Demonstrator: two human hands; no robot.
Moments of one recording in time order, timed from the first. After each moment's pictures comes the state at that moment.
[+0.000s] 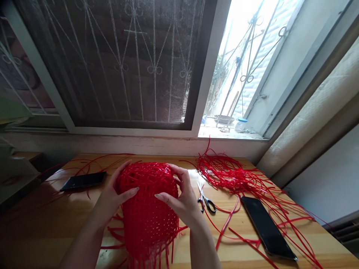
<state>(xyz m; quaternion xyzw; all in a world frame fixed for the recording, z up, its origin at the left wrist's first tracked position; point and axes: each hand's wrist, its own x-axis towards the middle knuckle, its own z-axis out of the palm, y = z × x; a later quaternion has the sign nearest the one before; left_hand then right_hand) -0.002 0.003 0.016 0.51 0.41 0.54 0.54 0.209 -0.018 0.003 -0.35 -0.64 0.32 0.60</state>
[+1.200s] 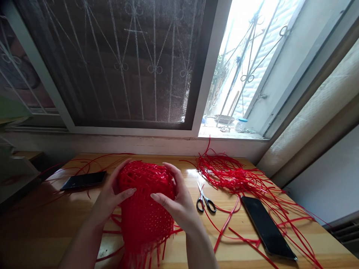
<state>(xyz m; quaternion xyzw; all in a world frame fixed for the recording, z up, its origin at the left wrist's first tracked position) -0.010 0.006 0.012 0.55 0.35 0.54 0.53 0.192 -0.027 0.018 -0.32 -0.58 0.44 0.60</state>
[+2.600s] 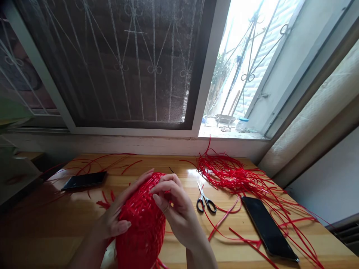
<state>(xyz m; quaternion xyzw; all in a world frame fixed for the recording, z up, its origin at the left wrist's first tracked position) 0.000 -0.009 0.005 0.75 0.18 0.43 0.47 0.192 -0.050 0.035 -0.30 -0.69 0.31 0.58</state>
